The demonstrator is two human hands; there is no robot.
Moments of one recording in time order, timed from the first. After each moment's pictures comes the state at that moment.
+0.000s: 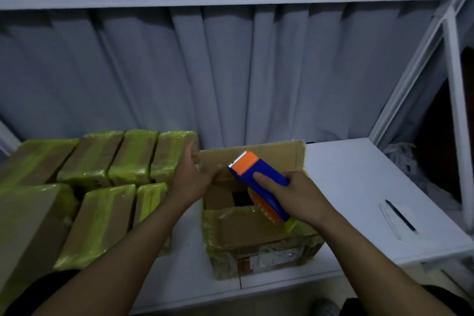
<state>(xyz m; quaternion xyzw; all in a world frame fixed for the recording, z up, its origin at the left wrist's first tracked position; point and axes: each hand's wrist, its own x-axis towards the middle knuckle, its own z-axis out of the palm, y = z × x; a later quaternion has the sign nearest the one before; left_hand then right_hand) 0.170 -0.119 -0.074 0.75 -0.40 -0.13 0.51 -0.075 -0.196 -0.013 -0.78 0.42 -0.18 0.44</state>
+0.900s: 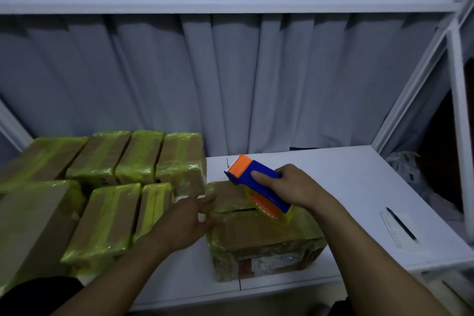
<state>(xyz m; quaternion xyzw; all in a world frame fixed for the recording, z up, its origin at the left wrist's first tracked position) 0.147 -0.040 -0.079 0.77 -0.58 -0.15 0.21 -0.054 -0.220 -0.002 -0.81 0.43 -0.06 0.39</state>
